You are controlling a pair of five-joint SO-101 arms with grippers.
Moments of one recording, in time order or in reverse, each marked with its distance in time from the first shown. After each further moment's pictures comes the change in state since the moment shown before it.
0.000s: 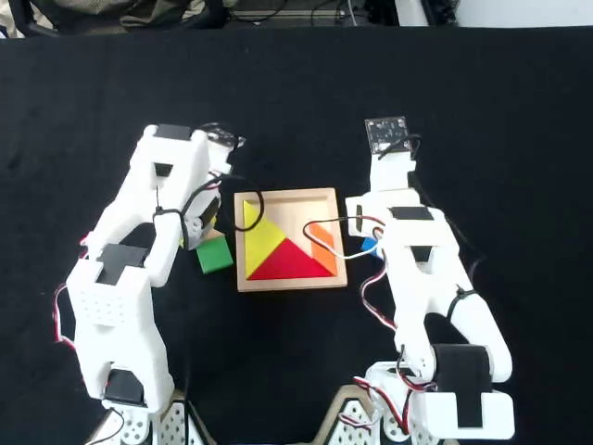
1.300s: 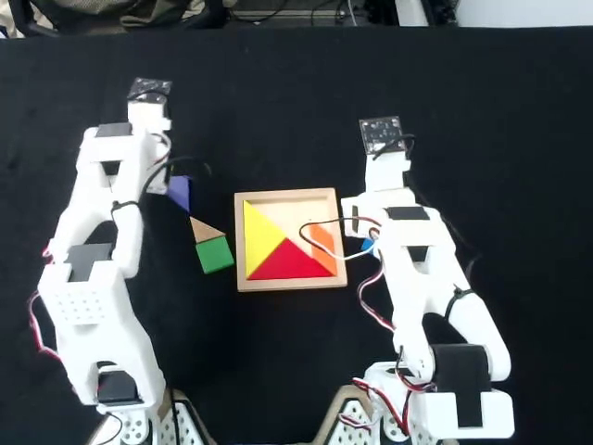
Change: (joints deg) left arm -12.0 0.3 -0.9 -26.6 7.6; right arm -1.2 0.0 0.0 0.0 0.1
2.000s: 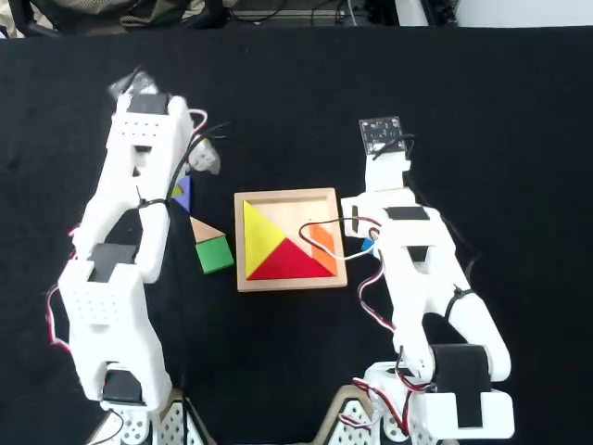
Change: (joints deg) left arm 8.2 0.0 -14.0 22.3 52.5; right arm 0.0 0.0 0.0 0.0 0.0
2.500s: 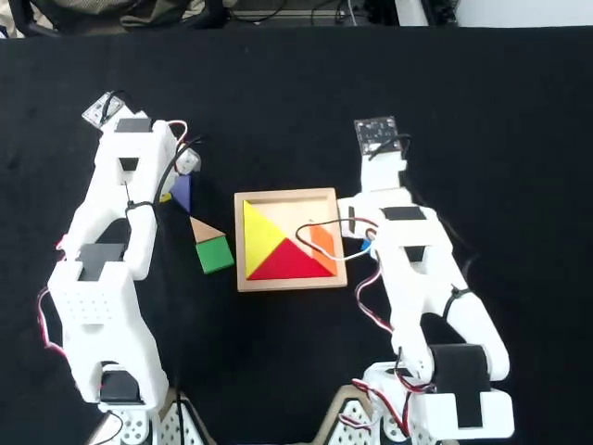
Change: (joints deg) left arm -4.2 0.0 11.9 -18.1 6.8; right arm -1.2 0.0 0.0 0.0 0.0
